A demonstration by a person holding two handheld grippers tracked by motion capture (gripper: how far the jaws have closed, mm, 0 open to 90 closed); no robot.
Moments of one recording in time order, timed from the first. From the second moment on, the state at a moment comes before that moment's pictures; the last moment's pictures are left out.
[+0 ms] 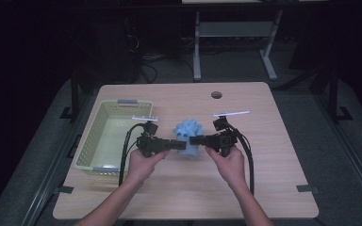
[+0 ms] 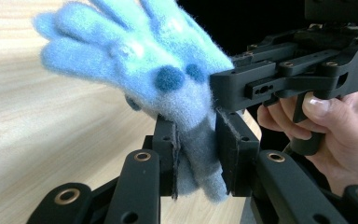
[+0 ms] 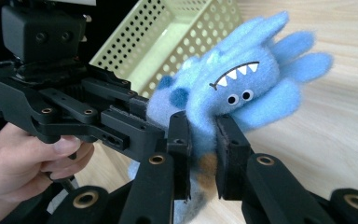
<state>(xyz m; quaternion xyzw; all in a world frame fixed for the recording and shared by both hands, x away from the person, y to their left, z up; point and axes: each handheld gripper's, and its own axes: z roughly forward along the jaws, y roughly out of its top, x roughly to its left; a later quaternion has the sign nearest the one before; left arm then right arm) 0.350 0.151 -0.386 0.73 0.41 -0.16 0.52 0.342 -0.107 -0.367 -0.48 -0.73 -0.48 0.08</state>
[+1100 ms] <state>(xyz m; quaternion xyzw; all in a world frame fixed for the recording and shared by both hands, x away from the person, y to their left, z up) 0.356 0.213 -0.363 0.72 0.43 -0.13 0.53 0.368 -0.051 -0.348 -0.44 -0.75 -0.49 0.11</state>
